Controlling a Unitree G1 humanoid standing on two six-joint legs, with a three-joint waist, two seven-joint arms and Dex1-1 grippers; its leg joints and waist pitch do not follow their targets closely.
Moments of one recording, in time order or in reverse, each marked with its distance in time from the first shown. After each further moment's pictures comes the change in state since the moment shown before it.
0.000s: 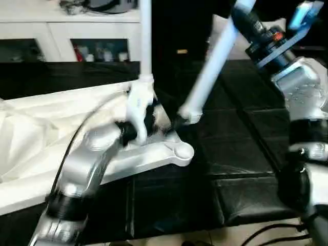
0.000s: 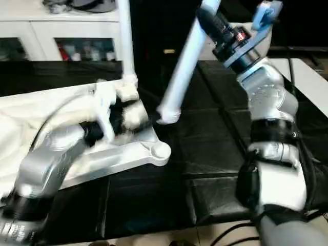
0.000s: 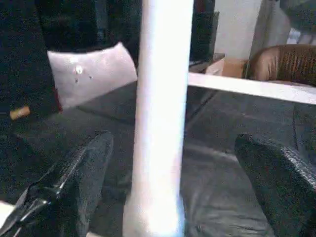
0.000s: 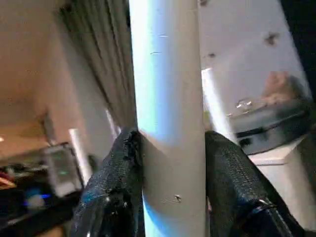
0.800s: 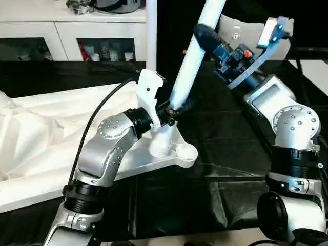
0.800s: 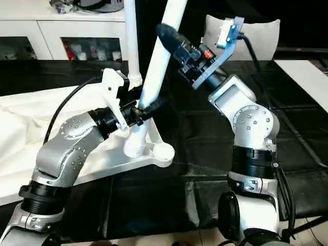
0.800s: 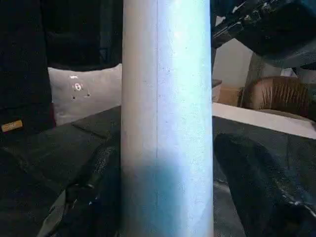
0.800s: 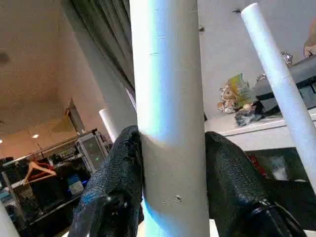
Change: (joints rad) left arm -0.016 -0.106 0.010 0.044 -0.031 -0.058 0.030; right arm 0.155 0.122 0.057 -0.337 0.113 0.196 -0.214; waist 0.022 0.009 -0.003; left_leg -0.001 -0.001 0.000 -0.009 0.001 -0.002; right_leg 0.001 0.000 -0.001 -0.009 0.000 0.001
